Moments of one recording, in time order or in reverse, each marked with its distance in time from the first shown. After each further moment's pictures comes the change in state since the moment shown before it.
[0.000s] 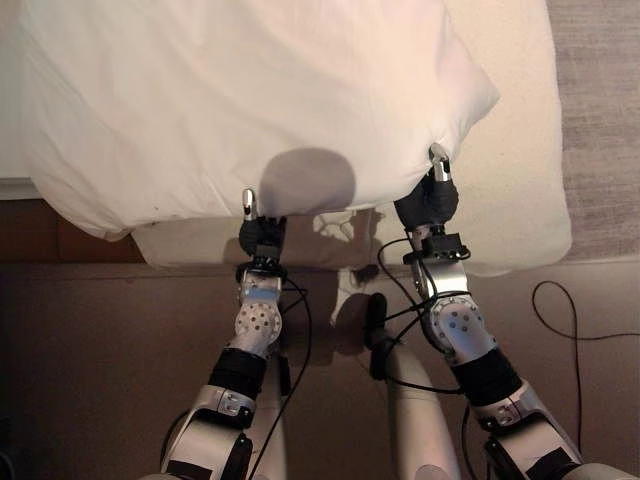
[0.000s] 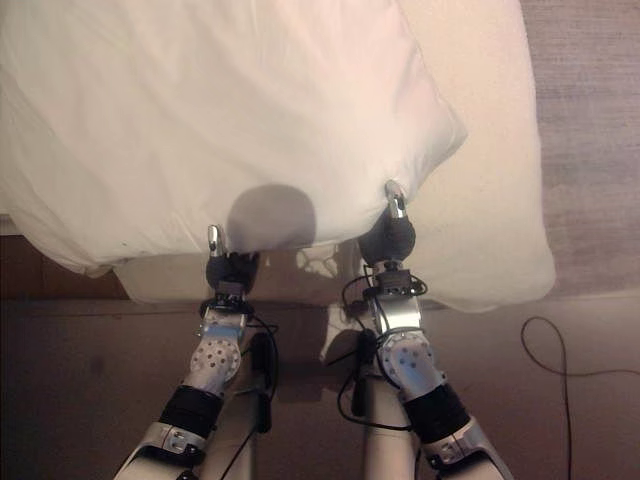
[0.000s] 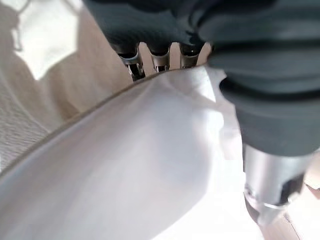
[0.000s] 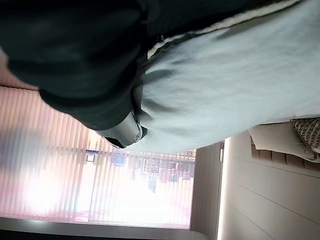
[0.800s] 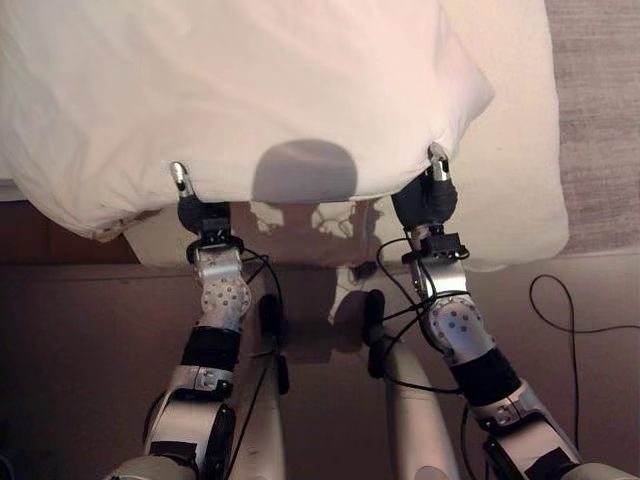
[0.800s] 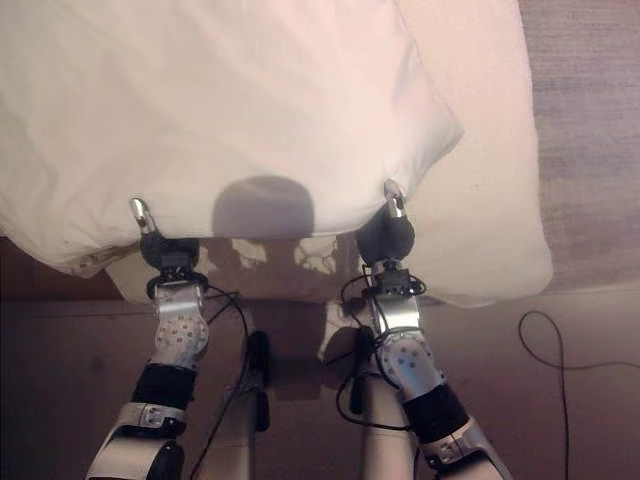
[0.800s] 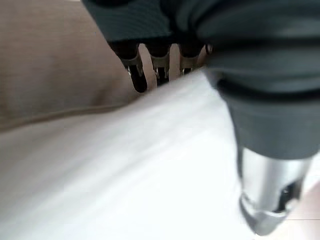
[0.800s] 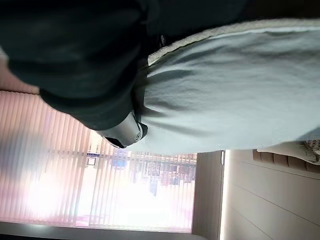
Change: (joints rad) left arm -0.100 0.110 0.152 -0.029 0.020 -0.135 0.123; right arm 0.000 0.001 0.005 -0.002 0.000 0.003 -0.004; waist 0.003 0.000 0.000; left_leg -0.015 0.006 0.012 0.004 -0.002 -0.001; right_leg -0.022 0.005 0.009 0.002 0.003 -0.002
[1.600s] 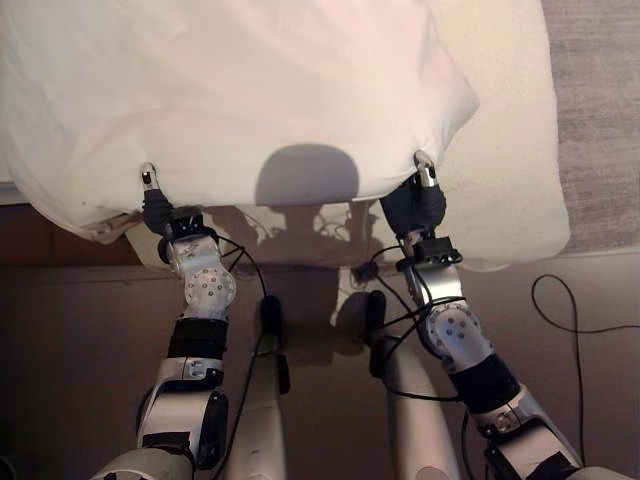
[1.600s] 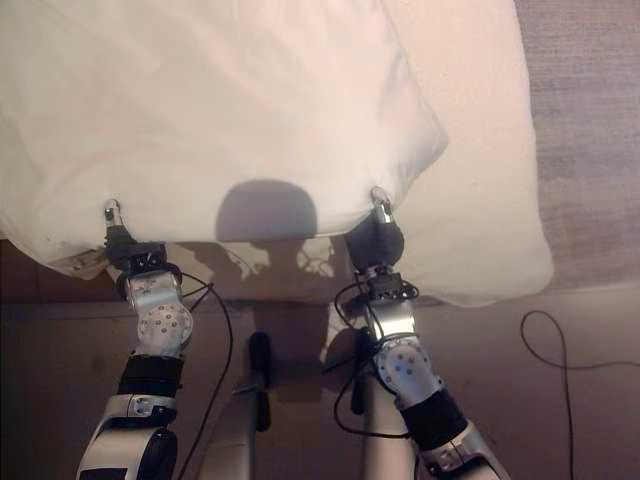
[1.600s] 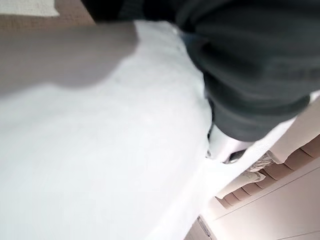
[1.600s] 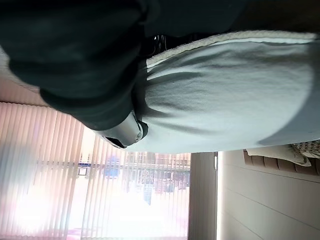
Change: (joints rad) left arm -0.021 0.017 0.076 0.001 0.081 -0.051 0.221; right arm 0.028 -0.003 0.033 -0.028 -0.001 0.020 -0.061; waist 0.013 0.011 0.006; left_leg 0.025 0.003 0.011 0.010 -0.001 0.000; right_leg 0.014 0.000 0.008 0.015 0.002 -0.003
